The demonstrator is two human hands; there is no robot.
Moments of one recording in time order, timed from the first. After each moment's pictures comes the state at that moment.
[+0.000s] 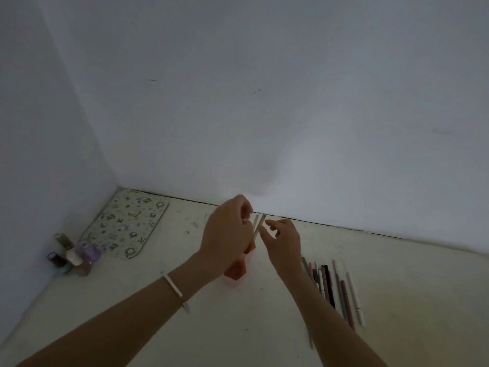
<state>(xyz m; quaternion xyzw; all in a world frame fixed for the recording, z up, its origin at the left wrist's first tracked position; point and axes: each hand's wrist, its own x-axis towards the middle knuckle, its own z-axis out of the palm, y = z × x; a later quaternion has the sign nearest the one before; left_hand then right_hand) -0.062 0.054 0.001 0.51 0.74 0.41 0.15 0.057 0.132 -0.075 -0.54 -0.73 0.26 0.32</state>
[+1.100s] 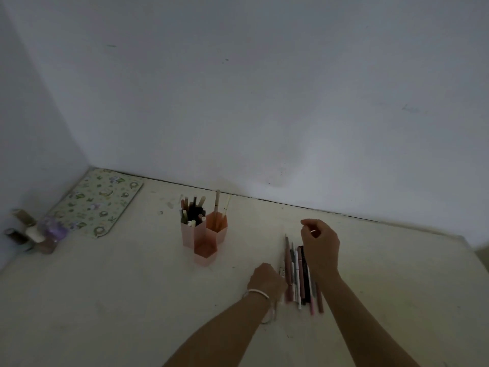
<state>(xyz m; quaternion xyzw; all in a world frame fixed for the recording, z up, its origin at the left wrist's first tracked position) 0.114 0.082 -0.147 0.39 0.80 0.17 0.43 0.195 0.152 -0.081 -0.61 -0.64 0.28 0.37</state>
